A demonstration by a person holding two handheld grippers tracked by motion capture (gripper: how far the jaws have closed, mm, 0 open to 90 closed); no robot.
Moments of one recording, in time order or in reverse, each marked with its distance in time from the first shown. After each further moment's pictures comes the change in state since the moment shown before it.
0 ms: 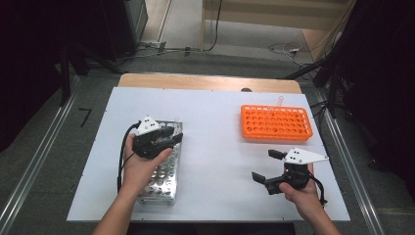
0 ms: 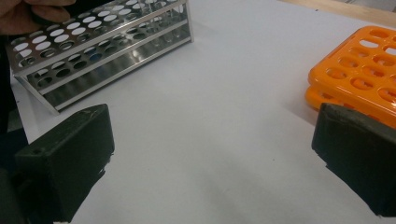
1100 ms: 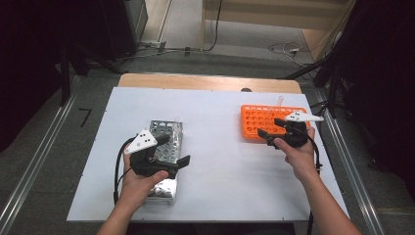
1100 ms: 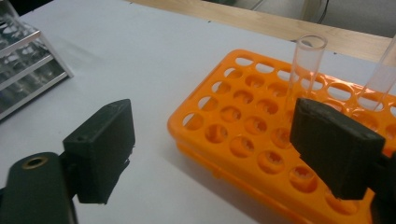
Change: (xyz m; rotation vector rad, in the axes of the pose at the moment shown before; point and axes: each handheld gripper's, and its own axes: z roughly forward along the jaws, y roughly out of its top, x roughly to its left) left arm -0.033 -0.010 -0.033 -0.099 -0.170 -0.011; right arm -0.093 0.042 0.043 0.025 -0.229 0.123
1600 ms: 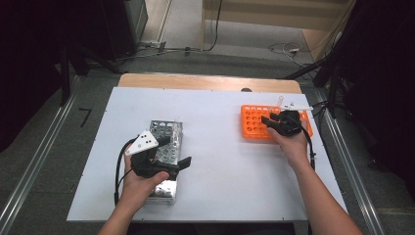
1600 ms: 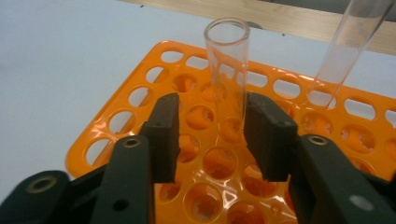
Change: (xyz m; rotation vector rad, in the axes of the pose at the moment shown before) left arm -0.003 -0.001 0.001 0.011 -0.004 0.003; right arm -0.028 0.006 0.043 0.064 -0.174 0.067
